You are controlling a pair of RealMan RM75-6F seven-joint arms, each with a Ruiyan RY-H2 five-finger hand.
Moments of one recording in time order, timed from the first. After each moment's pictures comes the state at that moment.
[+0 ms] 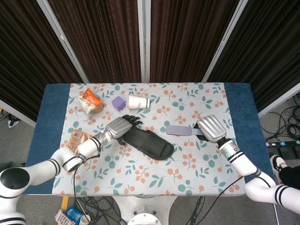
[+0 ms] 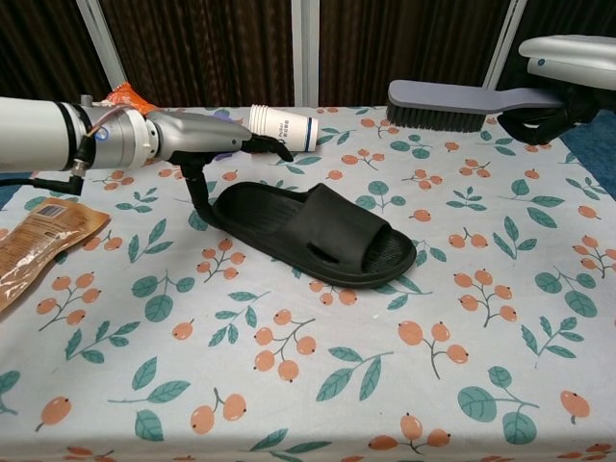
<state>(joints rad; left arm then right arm) -1.01 -1.65 -0.11 -1.00 1.58 0.56 -0.33 0.70 -1.30 0.10 -1.39 -1.47 0.95 0.11</state>
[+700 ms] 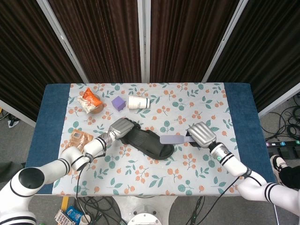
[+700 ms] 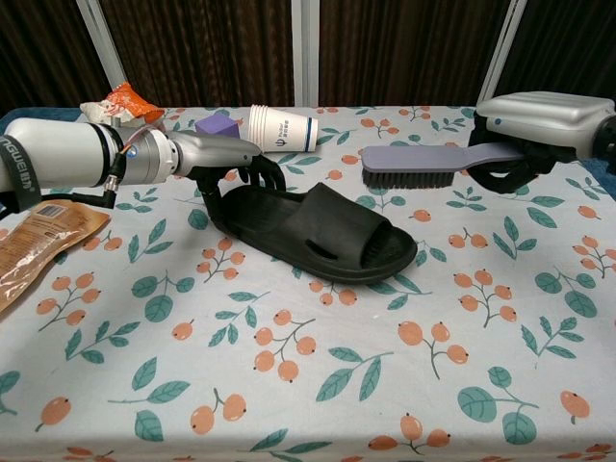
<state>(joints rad) -1.06 -1.75 -0.07 -0.88 1.50 0.52 -0.39 0.74 -1.42 0.05 -1.28 -1.53 0.90 0.13</state>
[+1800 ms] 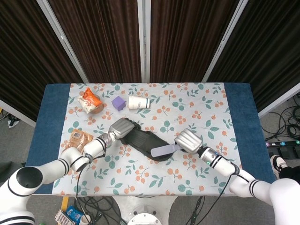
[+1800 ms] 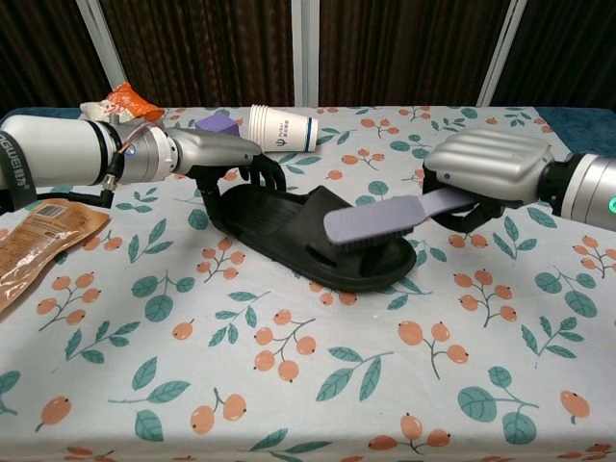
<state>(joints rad) -1.06 -1.73 -0.07 -0.92 1.44 0.54 -0.30 0.80 -1.60 -0.06 -1.01 -1.69 1.04 0.15</state>
